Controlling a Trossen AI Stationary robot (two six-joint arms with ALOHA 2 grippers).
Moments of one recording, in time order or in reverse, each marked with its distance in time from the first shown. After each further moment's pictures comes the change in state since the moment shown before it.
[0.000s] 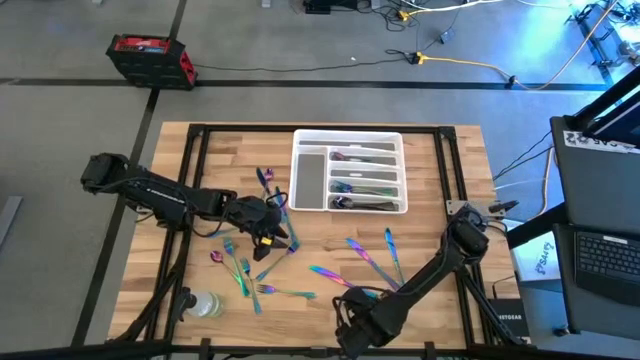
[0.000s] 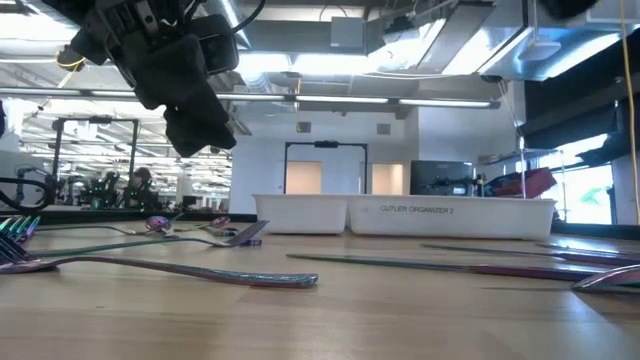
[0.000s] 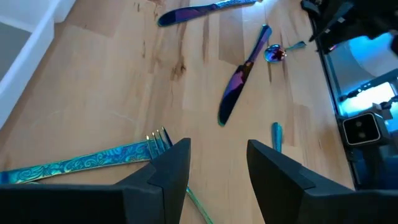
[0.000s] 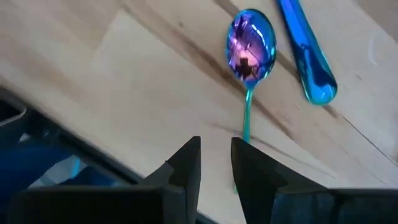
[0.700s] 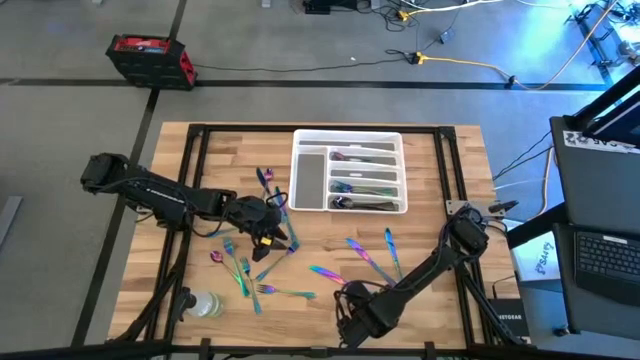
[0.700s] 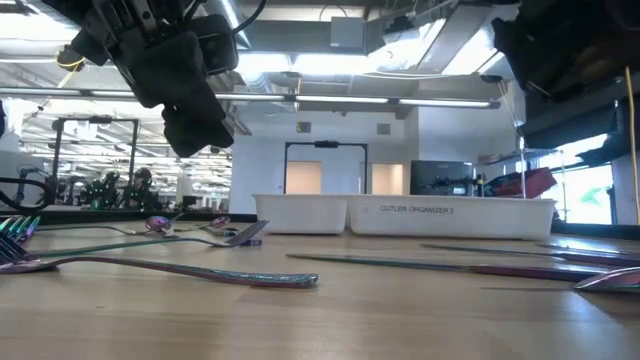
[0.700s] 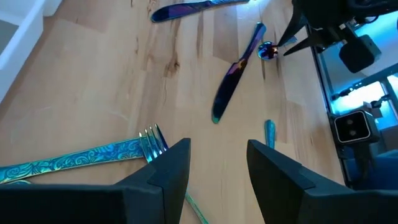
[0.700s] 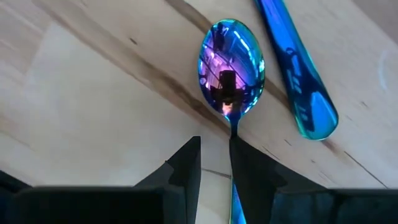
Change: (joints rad) left arm 0.001 0.000 0.000 -0.001 0.032 -0.013; right arm -0.031 -0.006 -0.148 0.141 -0.008 -0.029
